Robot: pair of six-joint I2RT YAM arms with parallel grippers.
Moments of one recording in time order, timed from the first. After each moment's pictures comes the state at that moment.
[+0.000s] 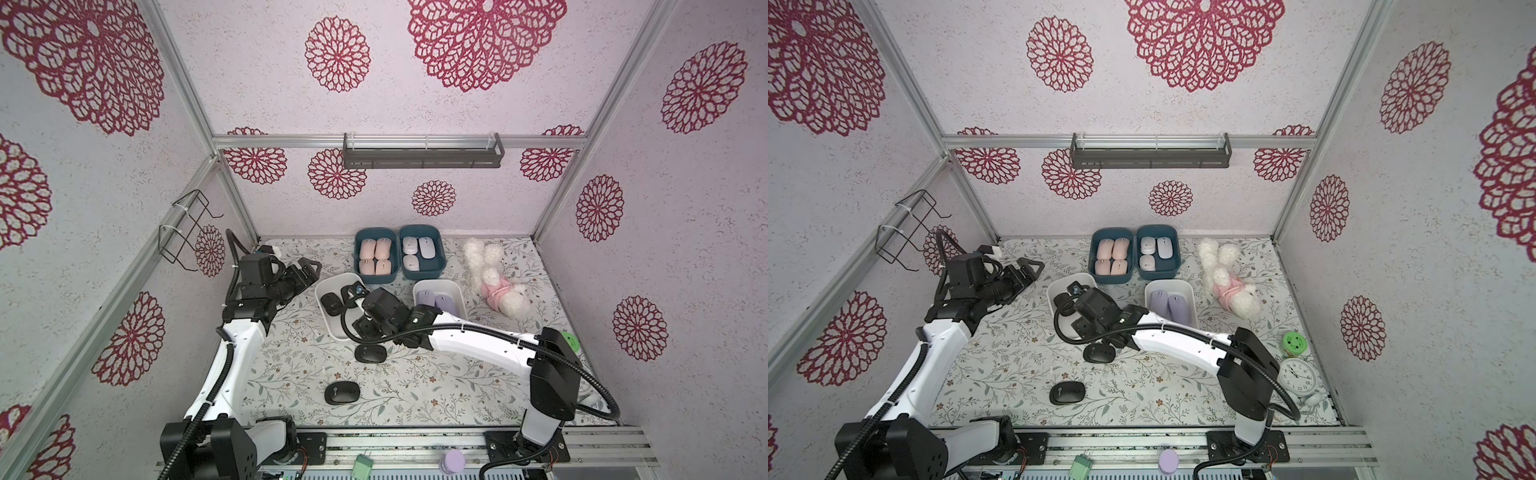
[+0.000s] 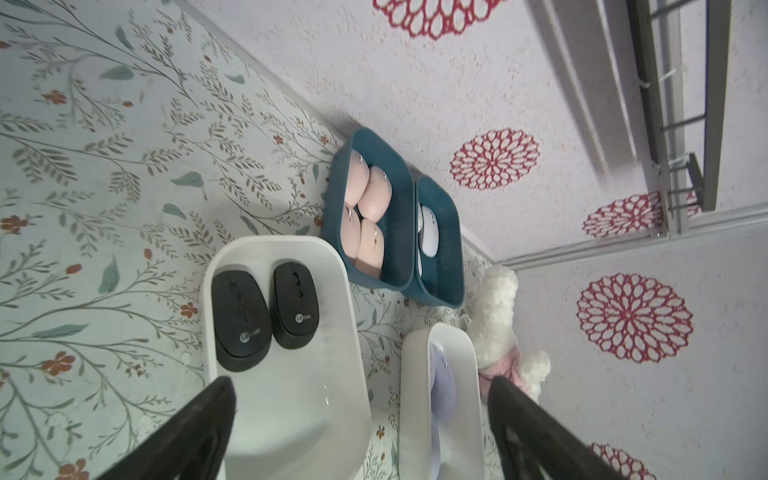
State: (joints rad) left arm 0.04 1.21 1.03 -0.39 0.41 -0.64; right arm 1.08 1.74 1.39 -0.43 0.25 0.16
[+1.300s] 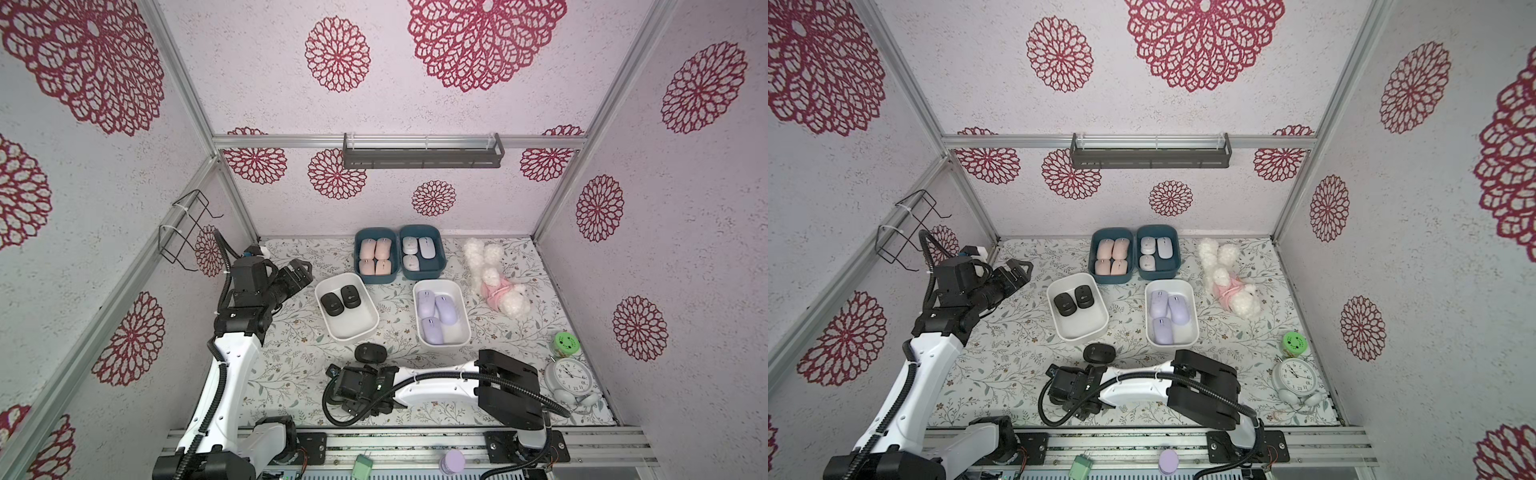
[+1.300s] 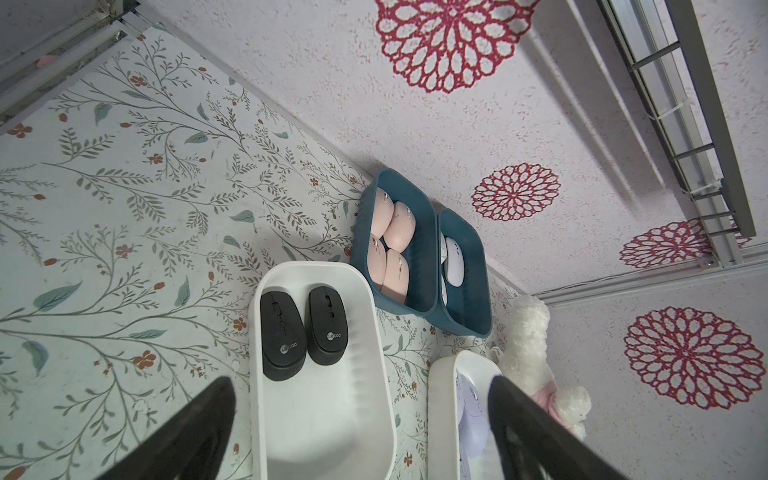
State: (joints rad) left arm 0.06 1.10 1.03 -0.45 0.24 -0.61; right arm 1.39 1.97 1.33 -0.49 0.28 0.24
